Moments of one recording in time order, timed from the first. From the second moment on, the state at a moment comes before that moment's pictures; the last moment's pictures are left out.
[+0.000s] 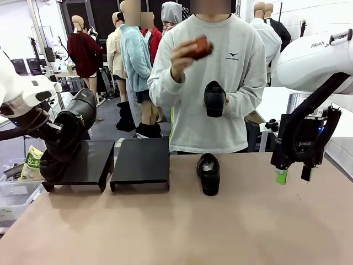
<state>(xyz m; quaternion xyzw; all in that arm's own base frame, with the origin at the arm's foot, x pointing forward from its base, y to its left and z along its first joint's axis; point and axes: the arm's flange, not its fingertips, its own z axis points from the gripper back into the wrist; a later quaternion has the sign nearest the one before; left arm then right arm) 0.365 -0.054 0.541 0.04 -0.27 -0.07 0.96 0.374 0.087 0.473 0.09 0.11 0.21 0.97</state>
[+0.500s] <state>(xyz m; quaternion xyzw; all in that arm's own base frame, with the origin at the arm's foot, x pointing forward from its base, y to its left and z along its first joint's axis) 0.419 -0.053 0.498 0.00 -0.24 -0.04 0.97 0.374 0.087 0.473 0.09 0.11 0.21 0.97</state>
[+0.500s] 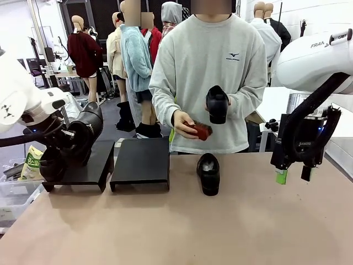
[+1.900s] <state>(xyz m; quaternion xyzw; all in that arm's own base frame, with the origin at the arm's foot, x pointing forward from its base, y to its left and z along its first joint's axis) 0.501 -0.018 0.427 -0.06 -0.15 0.02 0.99 0.374 0.087 0.473 0.09 0.11 0.21 0.97</state>
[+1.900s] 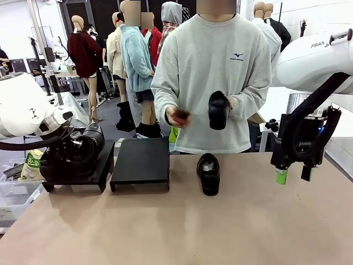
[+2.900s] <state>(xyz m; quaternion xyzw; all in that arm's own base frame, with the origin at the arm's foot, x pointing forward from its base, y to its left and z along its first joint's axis) 0.511 -0.021 0.414 -0.06 -0.12 0.01 0.99 0.374 0.087 0.473 0.09 0.11 0.21 0.97</state>
